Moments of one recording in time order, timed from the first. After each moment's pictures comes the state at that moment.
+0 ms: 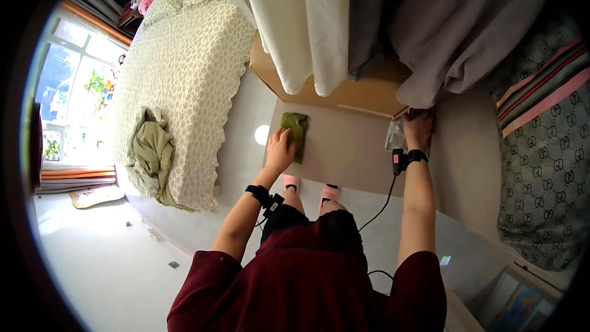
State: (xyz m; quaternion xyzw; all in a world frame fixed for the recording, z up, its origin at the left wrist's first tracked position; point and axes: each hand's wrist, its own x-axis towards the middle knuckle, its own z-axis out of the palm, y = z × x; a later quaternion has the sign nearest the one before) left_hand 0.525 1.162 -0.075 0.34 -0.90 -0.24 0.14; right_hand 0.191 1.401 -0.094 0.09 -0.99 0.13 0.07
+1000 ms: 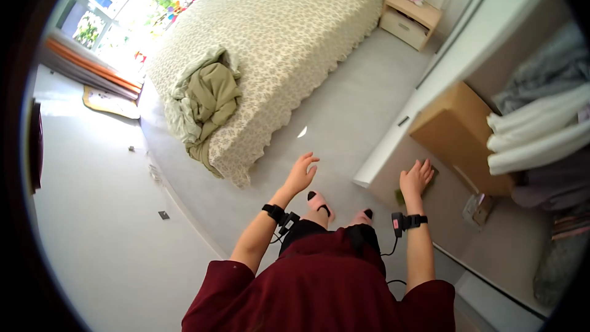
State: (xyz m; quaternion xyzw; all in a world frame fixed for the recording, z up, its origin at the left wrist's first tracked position) left_hand 0.782 1.036 -0.075 0.42 -0.78 -0.41 0.22; right_hand 0.463 1.179 -0.066 0.37 -0.93 0.05 -0.05
